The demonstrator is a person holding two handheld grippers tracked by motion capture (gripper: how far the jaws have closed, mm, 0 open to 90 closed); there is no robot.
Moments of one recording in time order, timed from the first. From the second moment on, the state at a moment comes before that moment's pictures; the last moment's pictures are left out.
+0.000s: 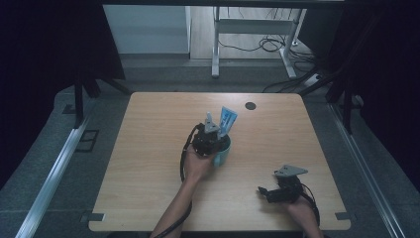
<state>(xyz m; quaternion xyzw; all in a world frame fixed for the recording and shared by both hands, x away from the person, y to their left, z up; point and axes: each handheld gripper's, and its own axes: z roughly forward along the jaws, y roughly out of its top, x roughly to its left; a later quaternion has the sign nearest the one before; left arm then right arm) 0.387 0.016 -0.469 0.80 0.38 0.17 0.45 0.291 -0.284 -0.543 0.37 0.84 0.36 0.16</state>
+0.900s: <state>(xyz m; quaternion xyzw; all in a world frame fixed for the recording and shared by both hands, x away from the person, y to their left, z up) 0.382 0.023 -0.458 0.80 0.37 0.15 0.45 0.291 -0.284 -0.543 0.37 0.84 0.36 0.16</state>
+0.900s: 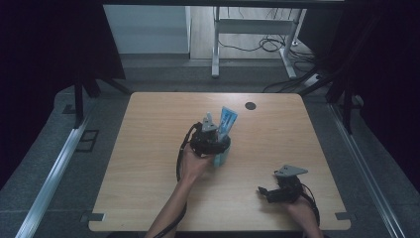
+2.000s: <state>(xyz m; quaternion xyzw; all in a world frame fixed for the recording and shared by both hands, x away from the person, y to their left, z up) 0.355 0.045 -0.442 0.82 0.35 0.17 0.42 0.291 -0.283 -0.543 0.37 0.84 0.36 0.16</state>
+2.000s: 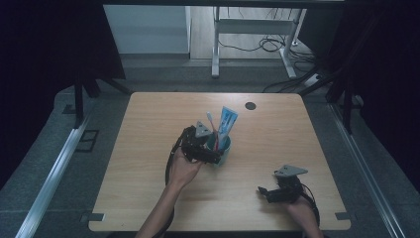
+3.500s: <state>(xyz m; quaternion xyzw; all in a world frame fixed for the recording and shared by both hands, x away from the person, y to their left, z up) 0.305 0.112 -0.479 0.82 0.38 0.17 0.38 0.291 -0.283 -0.543 0.38 0.84 0.36 0.16</state>
